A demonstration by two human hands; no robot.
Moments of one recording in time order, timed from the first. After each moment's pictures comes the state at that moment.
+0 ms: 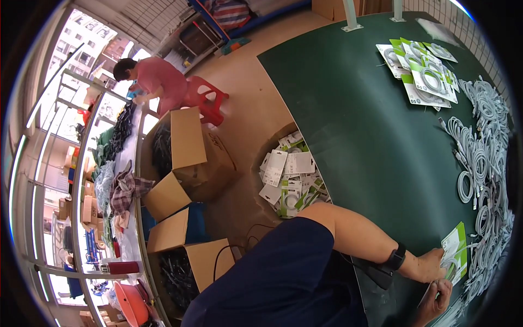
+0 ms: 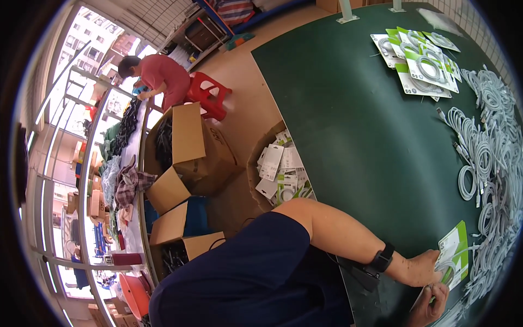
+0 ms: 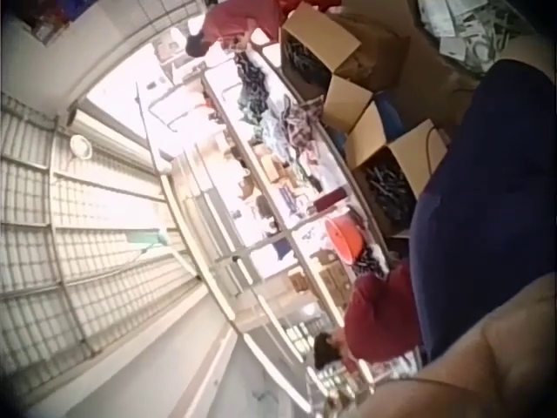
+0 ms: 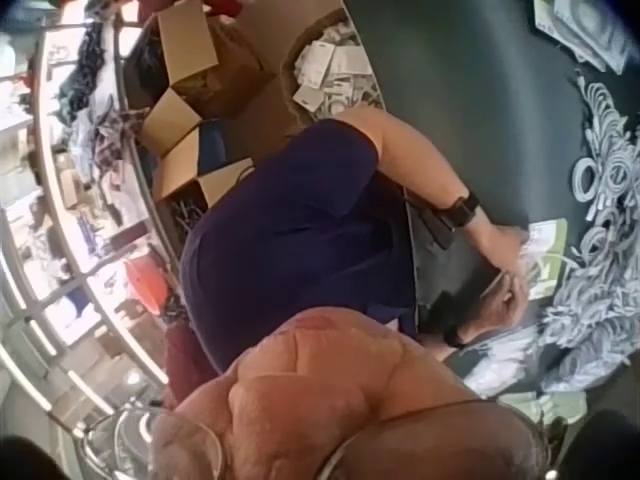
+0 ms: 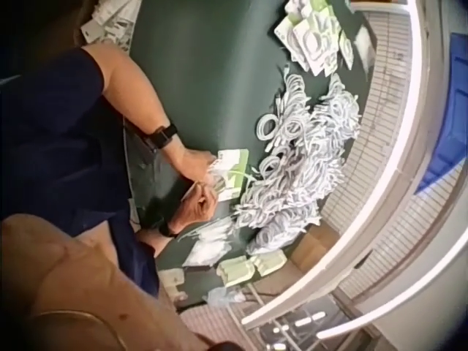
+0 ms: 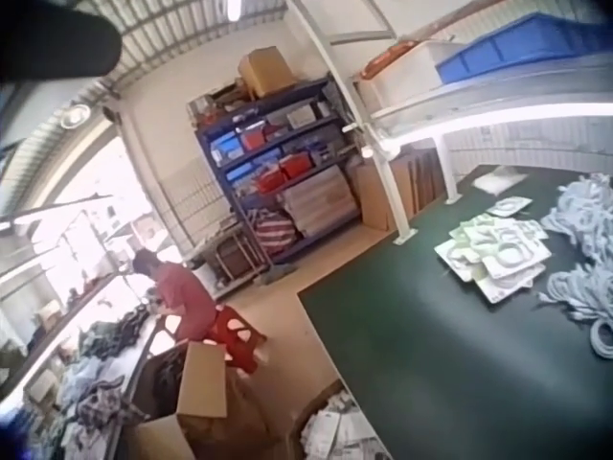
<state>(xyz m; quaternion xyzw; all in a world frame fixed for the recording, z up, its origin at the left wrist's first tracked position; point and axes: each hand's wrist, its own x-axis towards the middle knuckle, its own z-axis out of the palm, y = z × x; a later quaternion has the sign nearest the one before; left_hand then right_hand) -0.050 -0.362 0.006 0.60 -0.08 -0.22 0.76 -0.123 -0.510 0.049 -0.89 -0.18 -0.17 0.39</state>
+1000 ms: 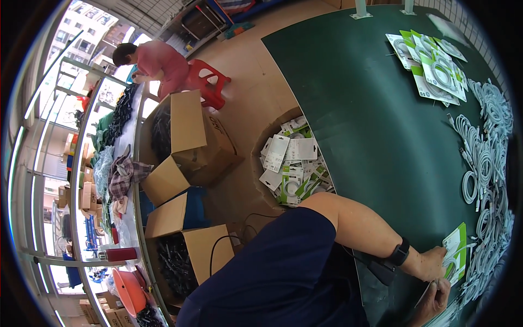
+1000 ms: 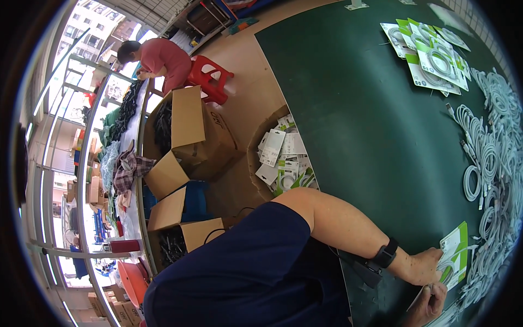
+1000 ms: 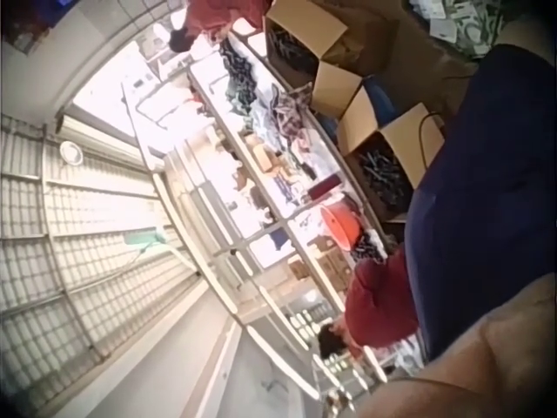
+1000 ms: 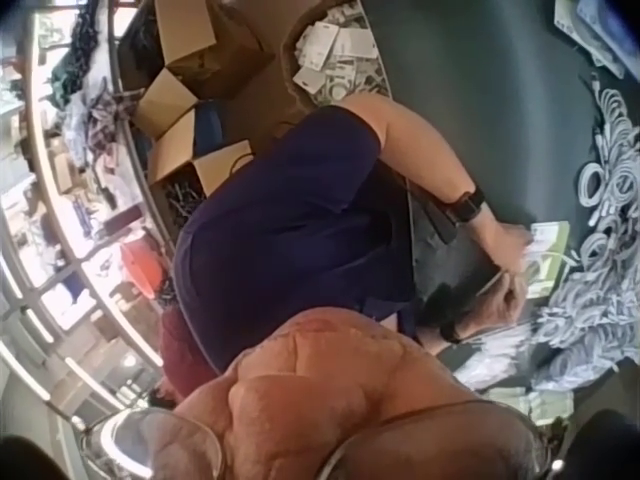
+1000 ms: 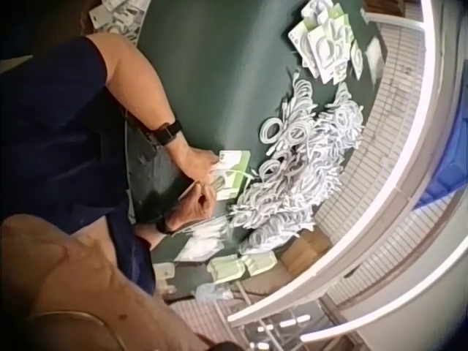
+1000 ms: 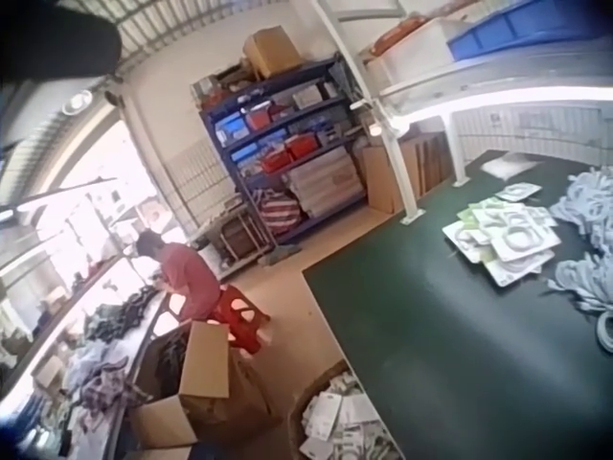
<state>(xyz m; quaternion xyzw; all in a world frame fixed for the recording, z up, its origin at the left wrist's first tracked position) -0.046 -0.385 -0.022 0.60 -0.08 -0.18 0.77 -0.123 -0.505 0.055 -0.89 -0.09 -0.14 0.43</state>
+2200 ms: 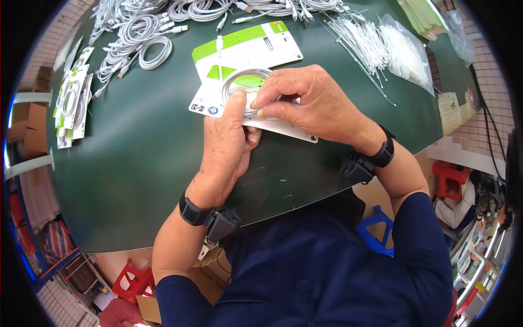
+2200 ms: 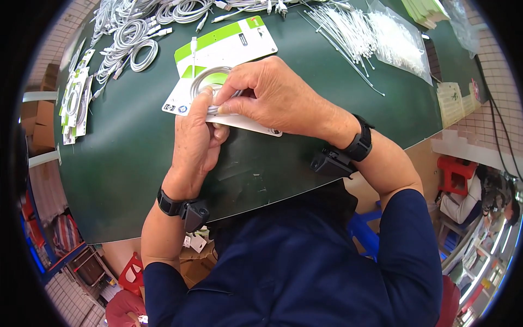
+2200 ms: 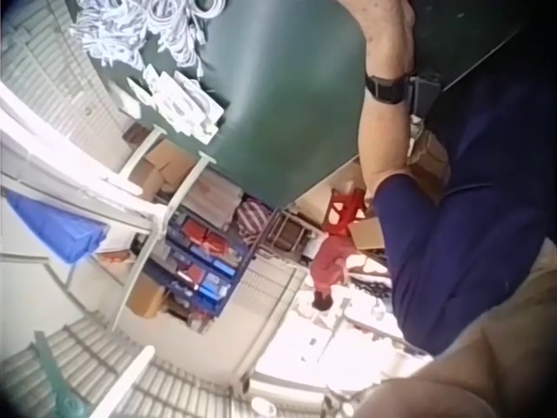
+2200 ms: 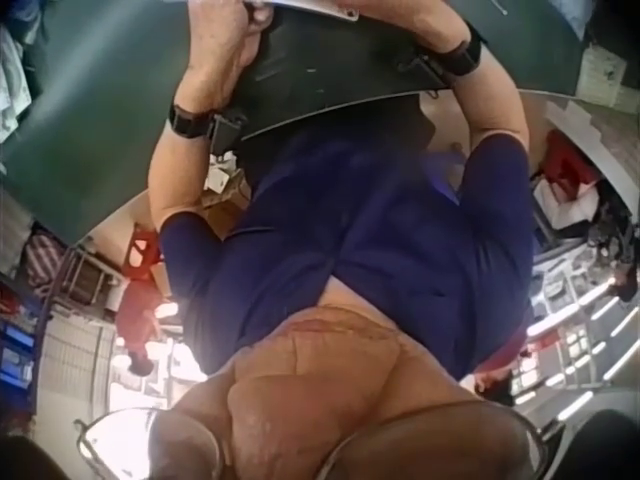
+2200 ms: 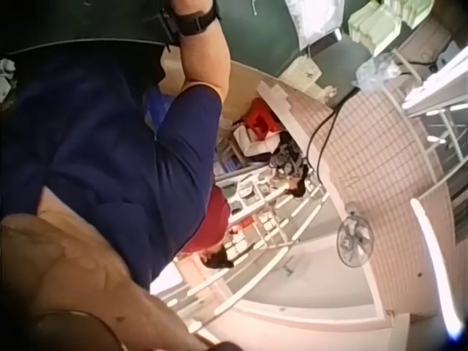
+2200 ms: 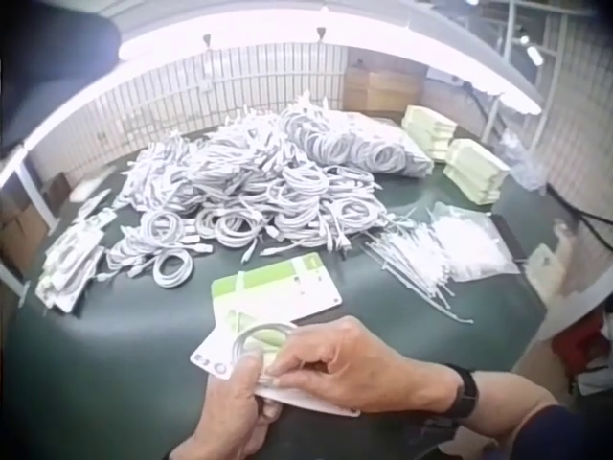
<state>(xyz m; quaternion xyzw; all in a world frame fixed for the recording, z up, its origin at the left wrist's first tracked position) -0.063 -0.317 0.044 0.52 -0.01 -0.40 0.76 -0.138 -0.483 0.054 -0.83 -0.05 -0.11 0.54</state>
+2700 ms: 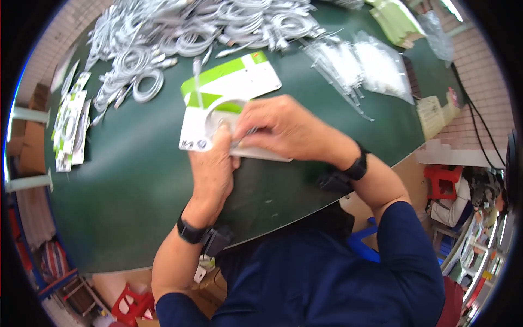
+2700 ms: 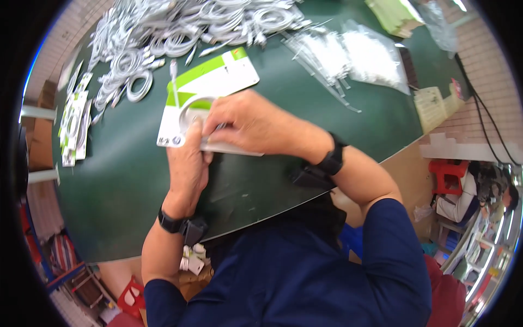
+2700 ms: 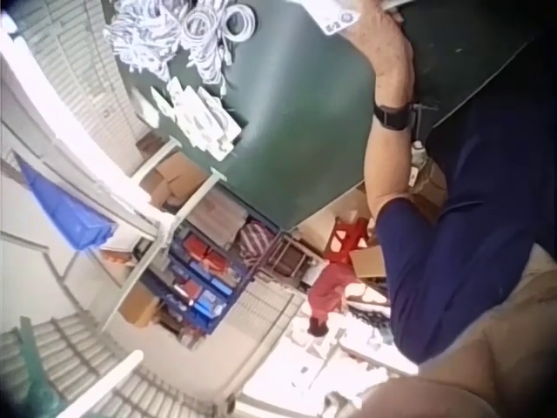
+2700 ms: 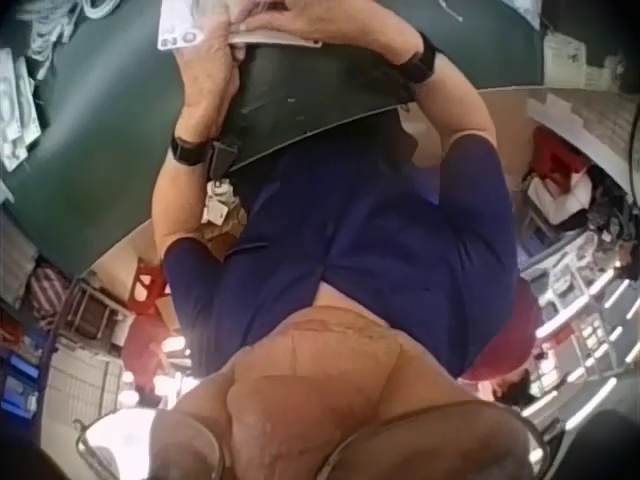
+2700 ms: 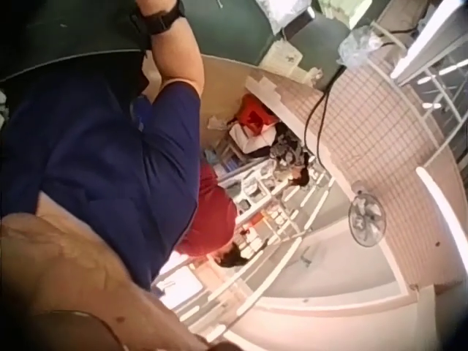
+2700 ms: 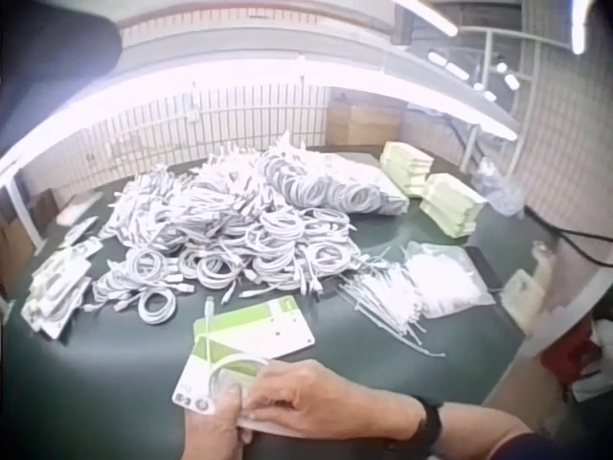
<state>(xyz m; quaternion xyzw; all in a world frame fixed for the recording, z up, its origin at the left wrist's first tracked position) -0.069 -0.321 0.035 0.60 -0.07 -0.28 0.74 -0.135 -0.486 0.049 -0.86 -0.12 -0.14 0.48</state>
